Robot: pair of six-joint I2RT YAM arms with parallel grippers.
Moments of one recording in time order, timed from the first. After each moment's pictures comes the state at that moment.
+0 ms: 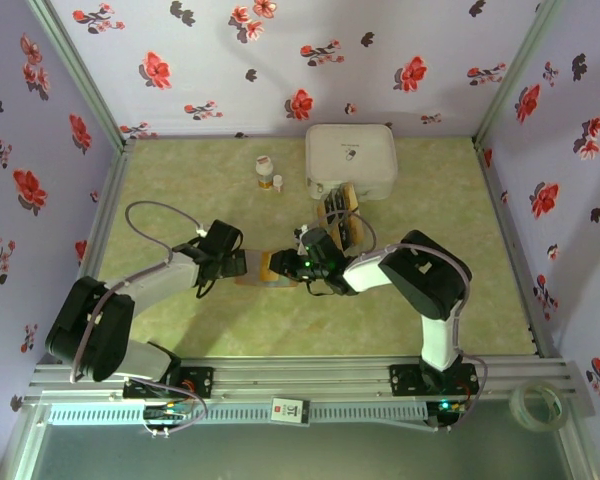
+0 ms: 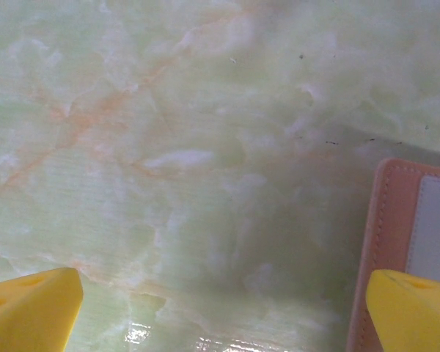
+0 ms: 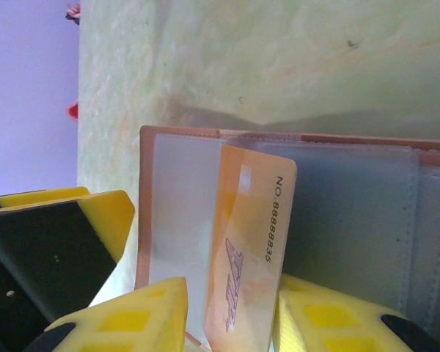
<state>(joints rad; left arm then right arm) -0.53 1.41 0.71 -0.44 -0.34 -0.57 0.82 1.91 0.81 0.52 -0.35 1.02</state>
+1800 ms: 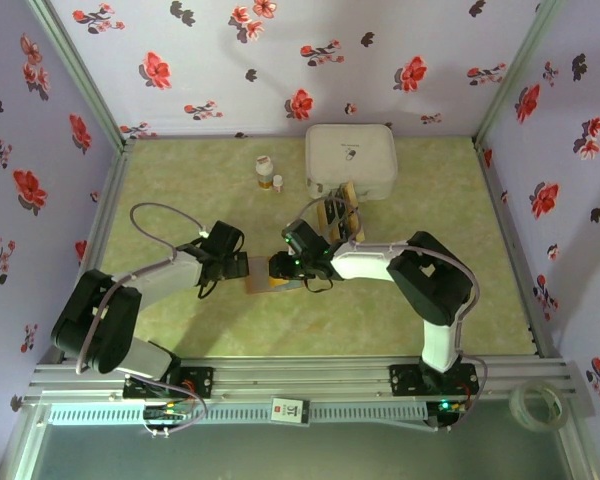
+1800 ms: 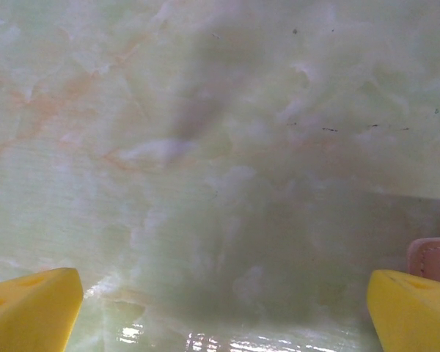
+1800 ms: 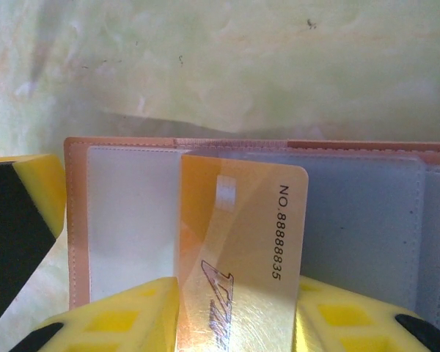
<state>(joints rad) -0.53 1.46 0.70 -0.41 -0.30 -0.57 0.88 1.88 1.05 -0.08 -0.19 0.77</state>
